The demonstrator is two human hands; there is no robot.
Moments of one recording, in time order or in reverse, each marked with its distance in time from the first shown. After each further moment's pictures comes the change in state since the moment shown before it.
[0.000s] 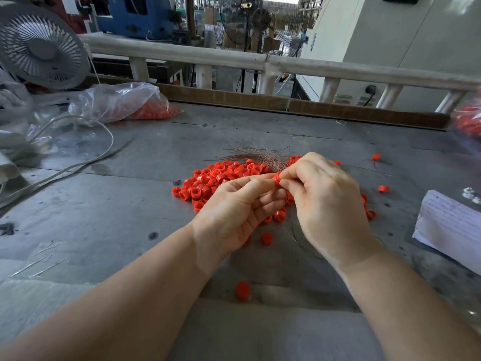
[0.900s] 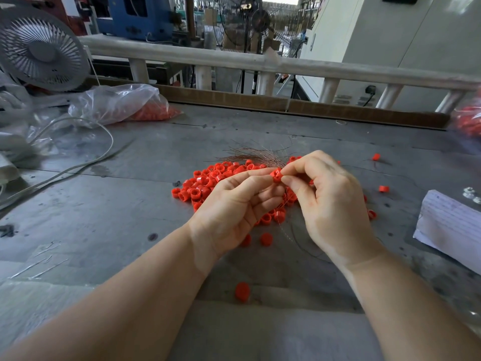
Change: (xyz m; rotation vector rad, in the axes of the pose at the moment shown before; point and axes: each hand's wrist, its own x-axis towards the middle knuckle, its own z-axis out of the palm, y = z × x) left_hand -0.001 0.002 -0.002 -0.001 -0.021 0.047; right_hand -0.001 0.003 -0.002 0.168 0.026 0.083
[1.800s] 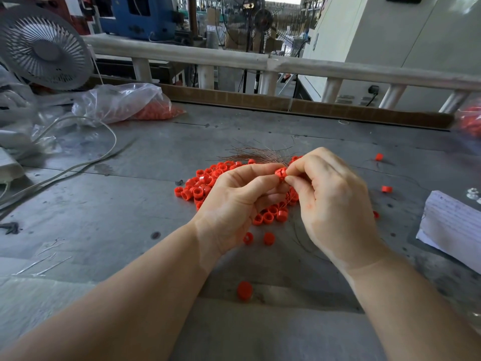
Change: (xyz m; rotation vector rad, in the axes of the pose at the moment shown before) left_hand 0.000 0.000 -0.002 0.154 -0.073 0.157; right_hand 0.000 -0.007 -0.003 -0.162 0.006 -0.072
